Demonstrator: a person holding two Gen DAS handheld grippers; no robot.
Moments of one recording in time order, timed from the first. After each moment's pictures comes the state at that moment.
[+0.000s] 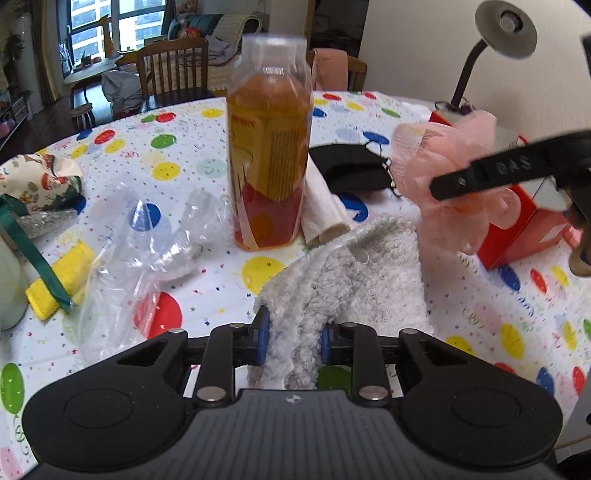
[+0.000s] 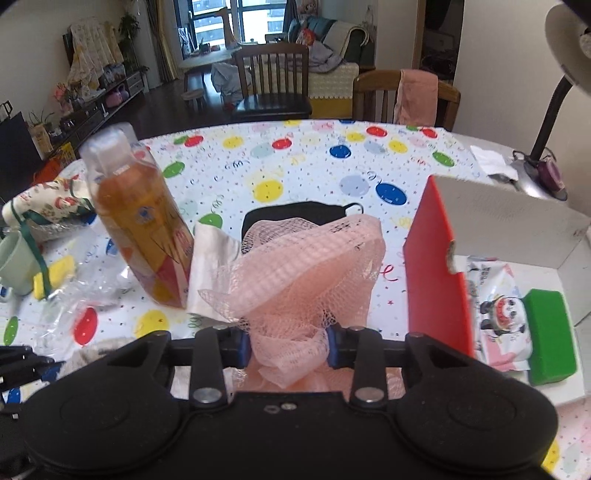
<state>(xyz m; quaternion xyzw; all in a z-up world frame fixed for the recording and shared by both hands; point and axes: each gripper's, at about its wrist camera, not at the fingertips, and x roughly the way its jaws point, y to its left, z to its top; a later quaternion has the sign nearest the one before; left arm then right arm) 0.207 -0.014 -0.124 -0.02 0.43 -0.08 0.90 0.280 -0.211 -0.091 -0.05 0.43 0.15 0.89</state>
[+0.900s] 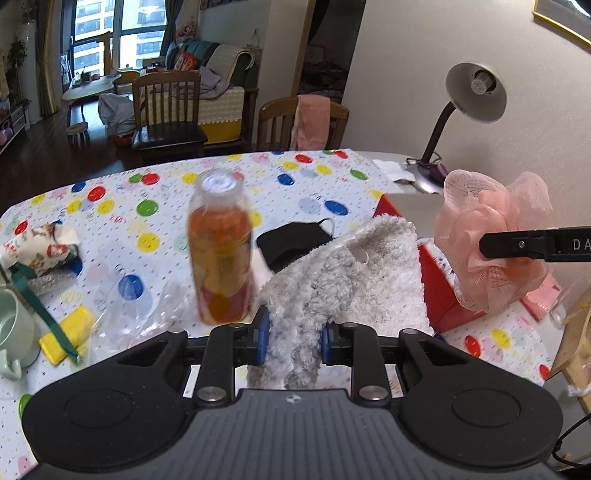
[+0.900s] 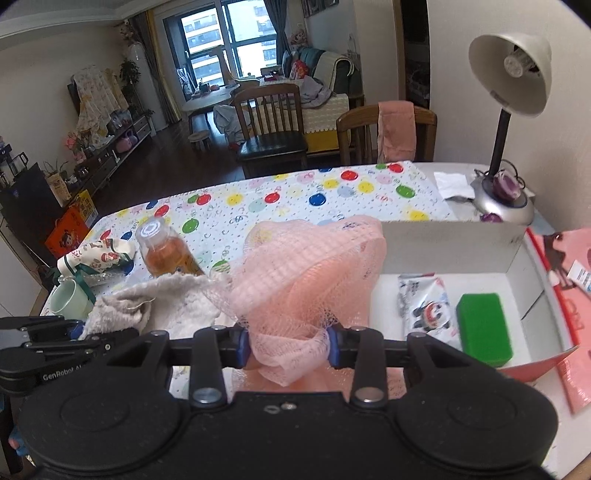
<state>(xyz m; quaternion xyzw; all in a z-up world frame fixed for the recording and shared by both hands) 0.212 -0.051 -0.025 -0.05 0.39 -0.09 0.92 0.228 -0.290 0.013 0.01 0.40 0.16 0.90</state>
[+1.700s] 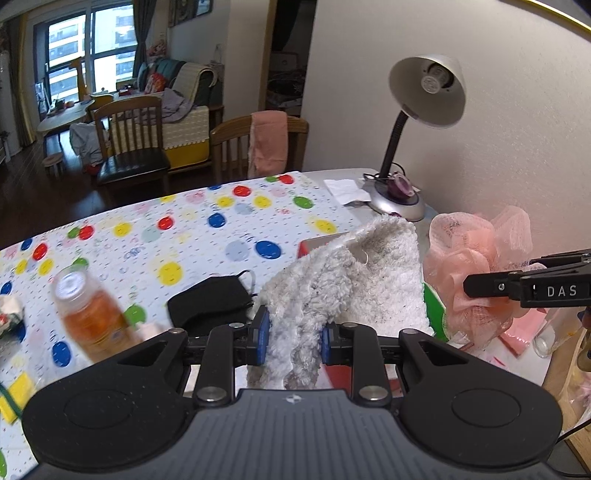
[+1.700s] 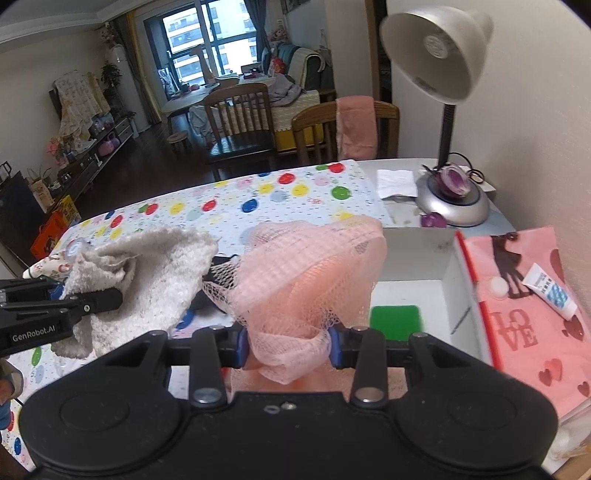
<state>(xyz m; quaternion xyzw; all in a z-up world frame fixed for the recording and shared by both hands) 0.277 -0.181 0.002 -0.01 0.37 -0.12 0.92 0.267 -0.409 0.014 0.02 0.41 0.14 0.90</state>
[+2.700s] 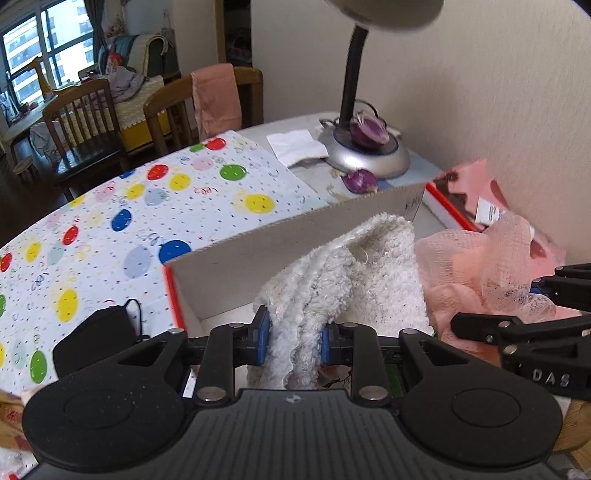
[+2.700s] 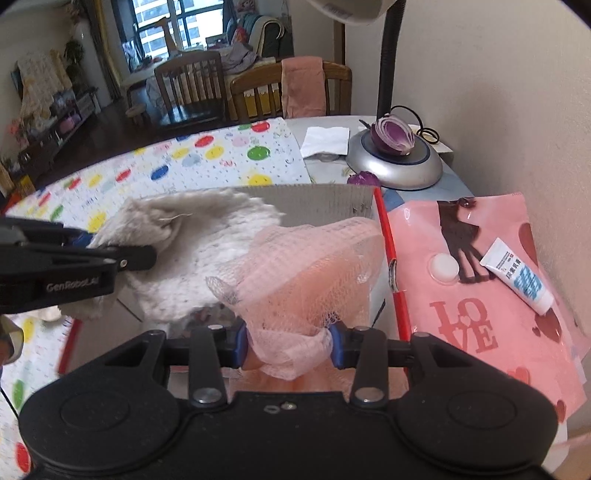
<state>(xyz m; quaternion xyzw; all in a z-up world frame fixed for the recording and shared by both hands) 0.397 -0.330 -0.074 0.06 0.44 -0.14 0.88 0.332 -0.498 -0.060 -0.01 0.45 0.10 0.89</state>
